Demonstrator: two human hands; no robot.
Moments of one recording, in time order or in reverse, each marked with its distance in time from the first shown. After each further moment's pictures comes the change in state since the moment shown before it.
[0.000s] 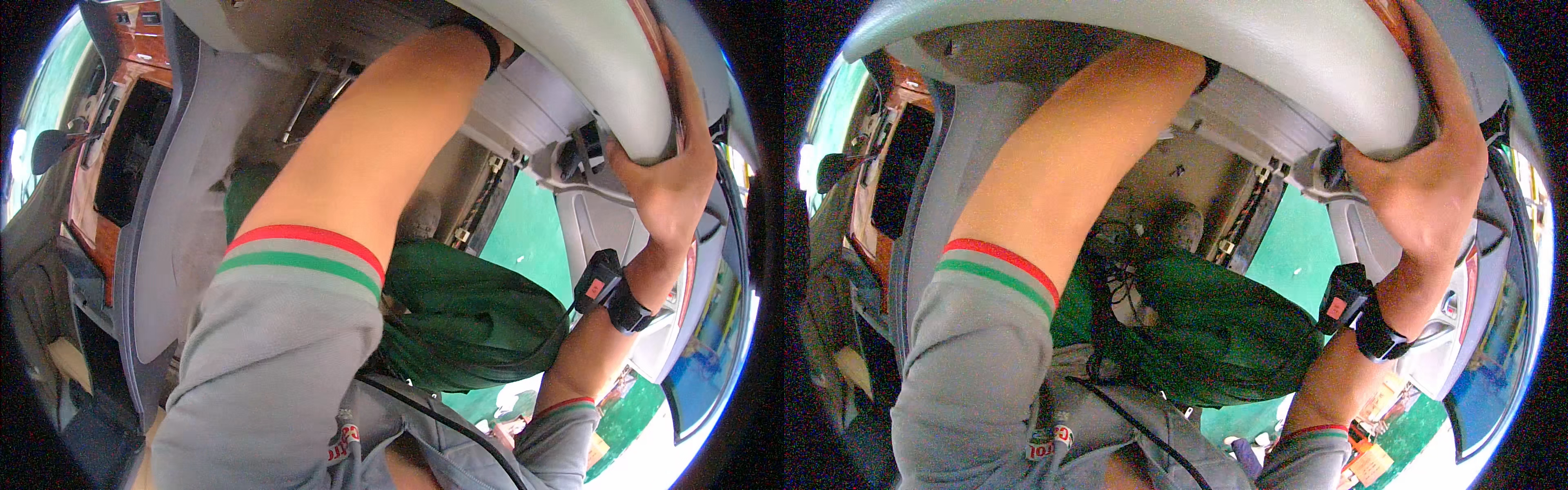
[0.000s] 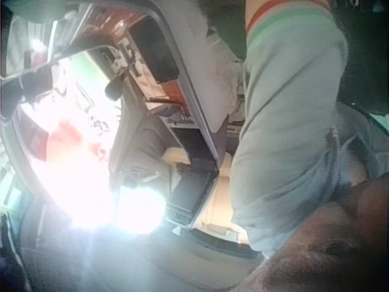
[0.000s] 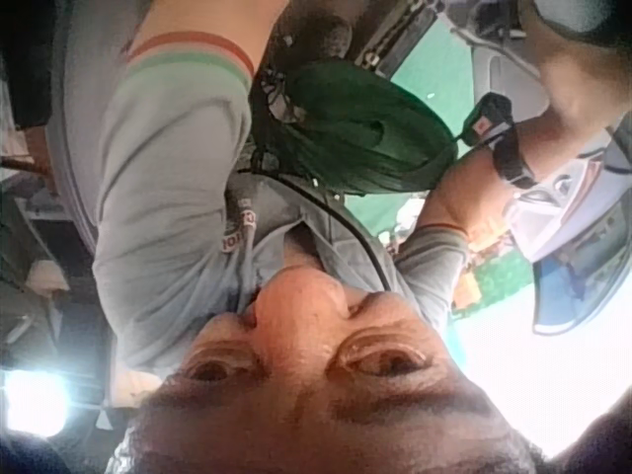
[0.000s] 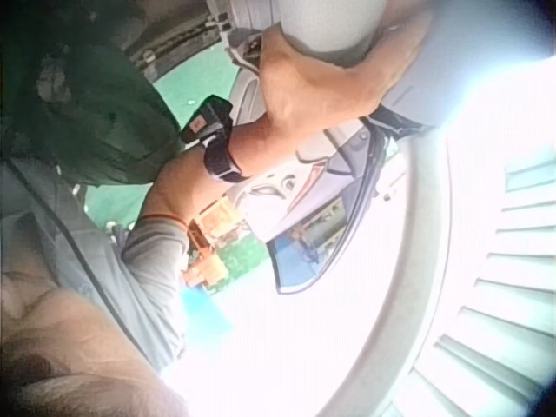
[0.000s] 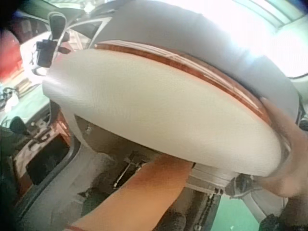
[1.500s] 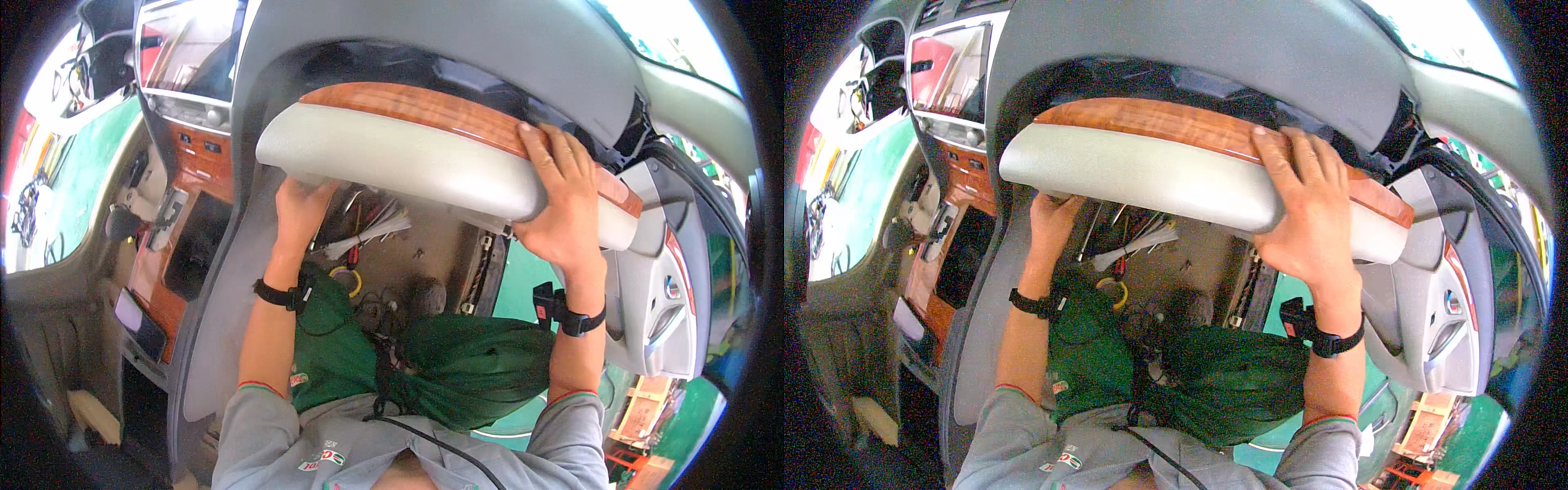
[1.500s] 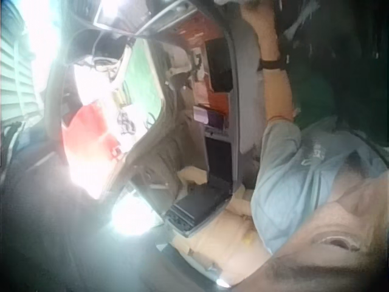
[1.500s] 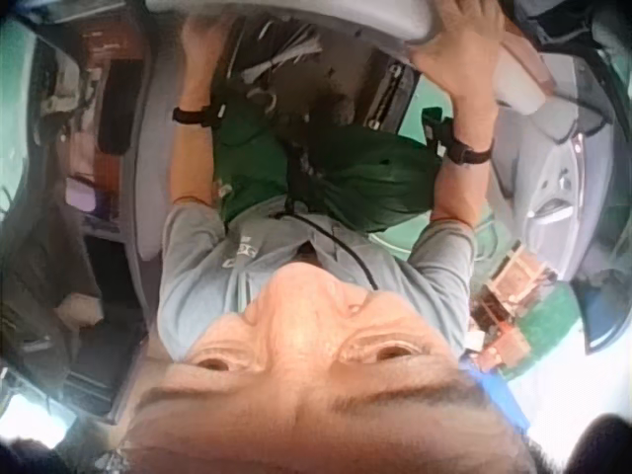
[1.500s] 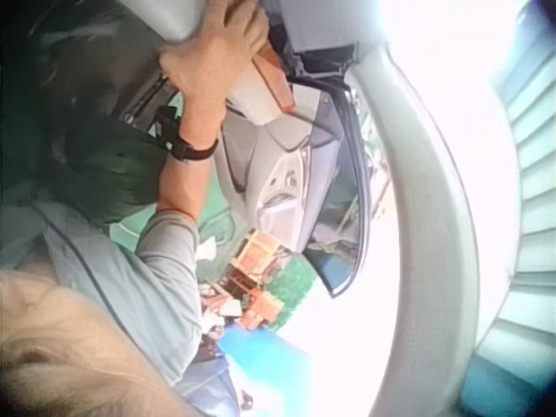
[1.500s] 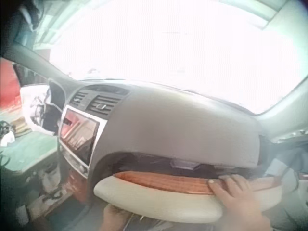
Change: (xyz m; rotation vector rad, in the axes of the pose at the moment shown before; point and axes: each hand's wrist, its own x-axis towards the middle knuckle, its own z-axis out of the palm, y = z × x) left_hand -0.212 -0.063 -0.167 -0.514 0.387 -0.556; right_hand -0.009 -0.034 -0.015 -0.113 0.025 0.053
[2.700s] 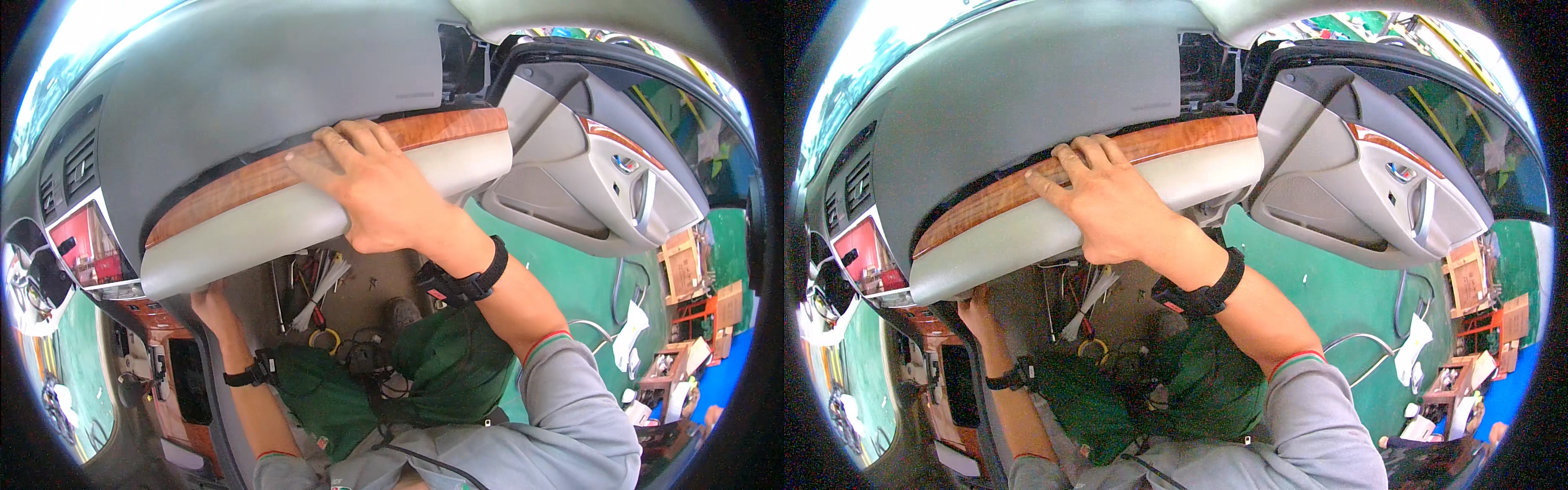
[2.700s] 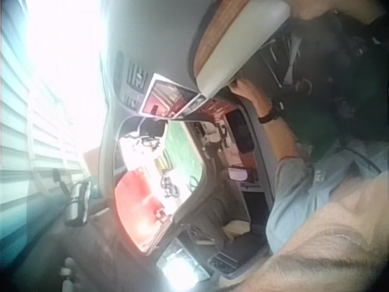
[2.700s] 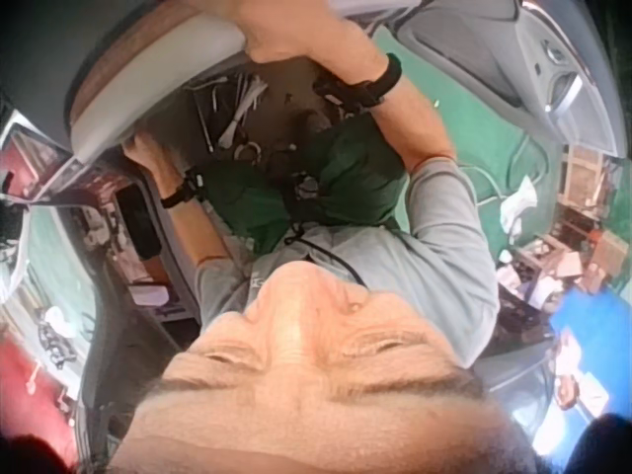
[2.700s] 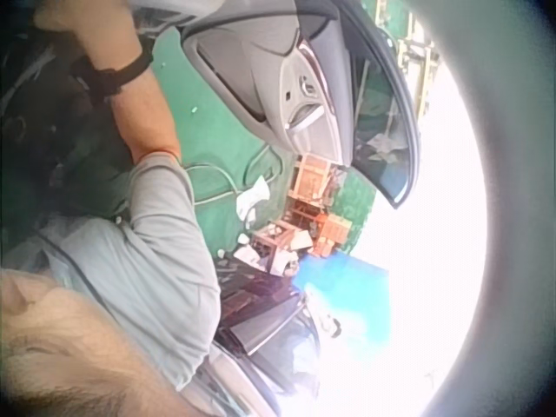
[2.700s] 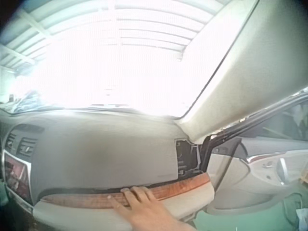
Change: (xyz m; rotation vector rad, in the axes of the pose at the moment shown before) left_hand 0.034 0.009 -0.003 -0.409 0.127 -0.072; right_hand 0.020 0.016 0.011 0.108 0.119 -0.070
